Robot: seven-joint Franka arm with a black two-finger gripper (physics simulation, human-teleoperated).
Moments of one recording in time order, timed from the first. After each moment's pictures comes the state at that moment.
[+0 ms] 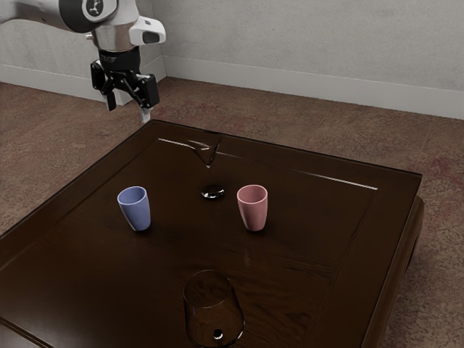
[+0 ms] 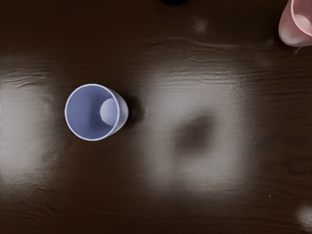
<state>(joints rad) -0.01 0.06 -0.02 -1.48 0.13 1.52 -0.02</state>
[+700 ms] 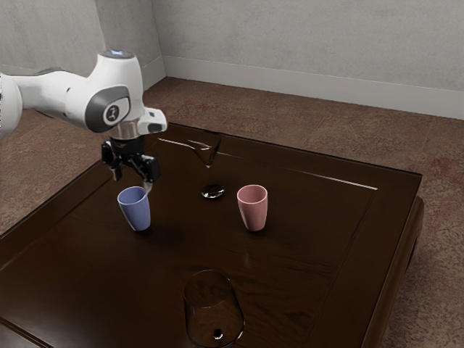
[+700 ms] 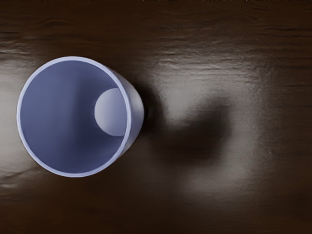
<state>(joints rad) 0.00 0.13 0.08 -1.92 0.14 2.01 -0.01</state>
